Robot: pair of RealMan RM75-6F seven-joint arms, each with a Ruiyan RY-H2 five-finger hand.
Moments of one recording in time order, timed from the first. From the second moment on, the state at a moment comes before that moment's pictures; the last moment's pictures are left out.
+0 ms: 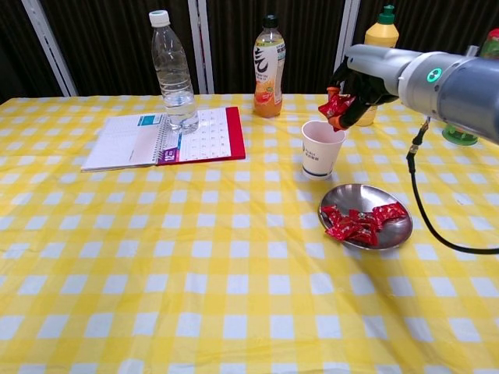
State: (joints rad) left arm -0.18 -1.08 -0.02 -1.68 1.45 1.31 -0.11; right arm 0.90 -1.58 0.40 -1.54 -0.60 1.08 -0.64
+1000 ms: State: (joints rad) left arm -0.19 -1.07 -0.03 -1.71 1.41 1.28 -0.11; right arm 0.99 -1.74 0.39 -1.16 -0.59 0.90 -0.50
